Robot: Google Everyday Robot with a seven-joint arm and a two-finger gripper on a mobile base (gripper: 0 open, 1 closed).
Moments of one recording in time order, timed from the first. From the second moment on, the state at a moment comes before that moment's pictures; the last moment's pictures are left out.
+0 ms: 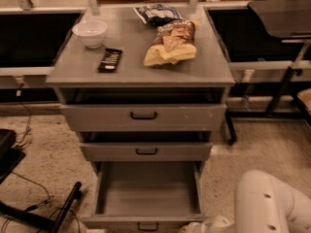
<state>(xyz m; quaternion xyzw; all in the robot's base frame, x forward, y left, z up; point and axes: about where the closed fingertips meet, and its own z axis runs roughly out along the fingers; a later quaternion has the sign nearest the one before) 0.391 -0.133 0.069 -0.63 0.74 0.13 0.22</state>
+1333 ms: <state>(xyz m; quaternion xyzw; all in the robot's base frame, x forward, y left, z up) 0.445 -0.128 0.089 -0.65 0.71 0.11 0.24</state>
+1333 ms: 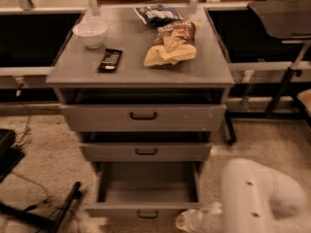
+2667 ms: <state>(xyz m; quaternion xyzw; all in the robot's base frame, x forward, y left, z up) 0.528 -0.134 0.132 -0.66 0.69 0.09 0.27</state>
